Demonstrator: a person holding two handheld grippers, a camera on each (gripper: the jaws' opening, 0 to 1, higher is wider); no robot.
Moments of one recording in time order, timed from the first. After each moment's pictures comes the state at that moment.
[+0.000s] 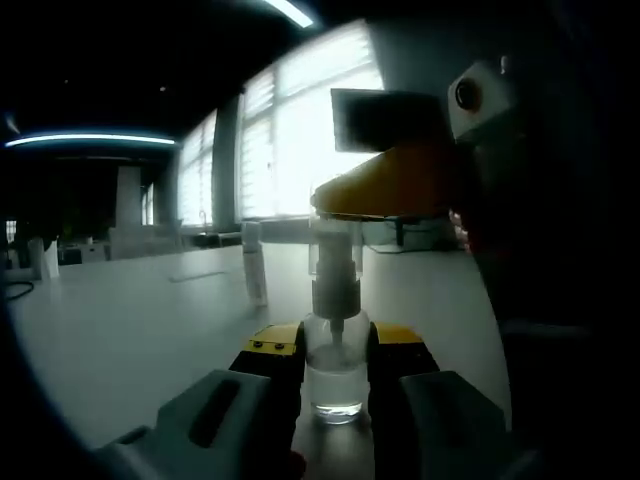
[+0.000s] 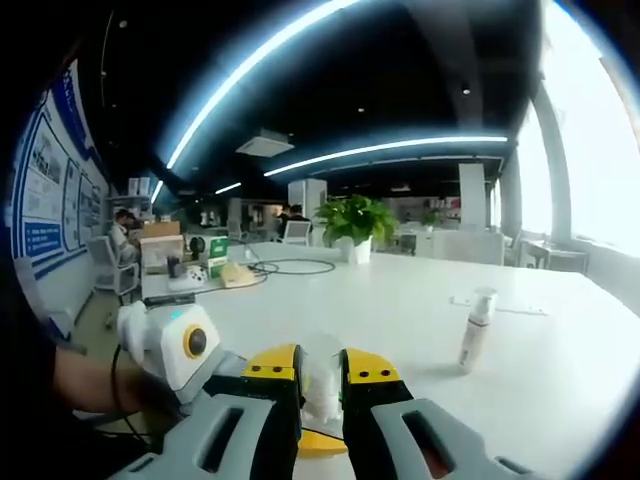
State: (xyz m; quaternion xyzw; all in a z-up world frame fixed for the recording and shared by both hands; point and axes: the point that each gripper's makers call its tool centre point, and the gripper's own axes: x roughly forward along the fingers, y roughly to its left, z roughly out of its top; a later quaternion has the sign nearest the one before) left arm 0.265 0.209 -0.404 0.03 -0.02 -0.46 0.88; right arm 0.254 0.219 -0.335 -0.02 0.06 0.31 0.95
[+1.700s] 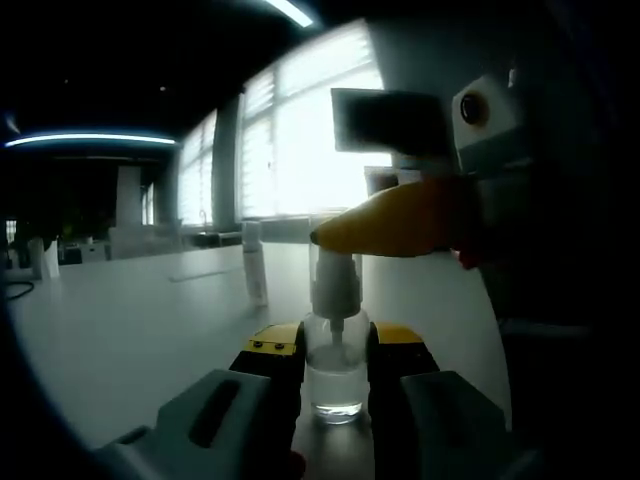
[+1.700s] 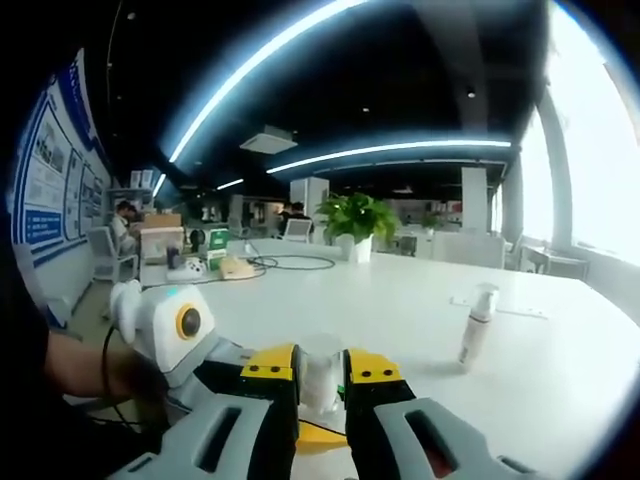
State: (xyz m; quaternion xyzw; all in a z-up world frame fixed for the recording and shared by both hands) left arm 0.263 0.208 -0.403 0.03 -0.01 -0.47 0.88; right arm 0.256 0.218 -0.347 -0.04 0.05 0.32 0.95
